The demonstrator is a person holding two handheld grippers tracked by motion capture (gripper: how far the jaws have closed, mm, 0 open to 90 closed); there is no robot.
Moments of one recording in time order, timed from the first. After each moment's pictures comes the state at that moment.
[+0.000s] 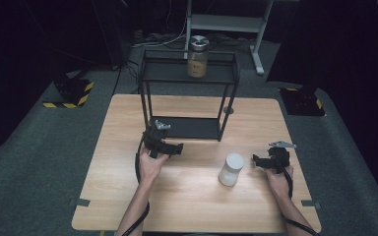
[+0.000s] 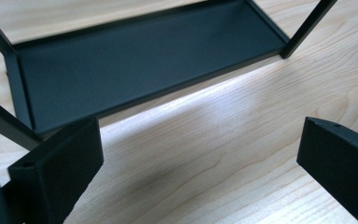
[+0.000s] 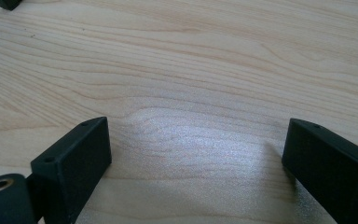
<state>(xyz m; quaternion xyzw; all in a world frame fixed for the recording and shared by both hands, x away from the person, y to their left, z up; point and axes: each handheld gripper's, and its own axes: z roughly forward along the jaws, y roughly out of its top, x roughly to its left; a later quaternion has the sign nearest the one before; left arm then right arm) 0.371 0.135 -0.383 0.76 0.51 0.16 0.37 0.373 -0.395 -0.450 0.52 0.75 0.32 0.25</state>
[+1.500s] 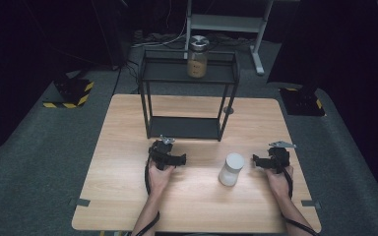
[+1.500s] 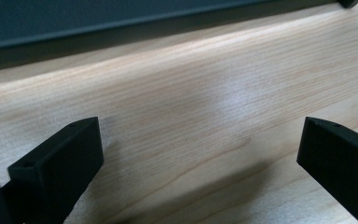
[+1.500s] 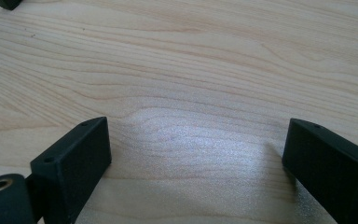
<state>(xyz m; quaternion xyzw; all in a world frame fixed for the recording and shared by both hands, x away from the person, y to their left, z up) 0.369 0.109 -0.455 0.74 0.54 0.17 0.36 0.373 -0.395 -0.450 0.52 0.75 0.32 0.25</state>
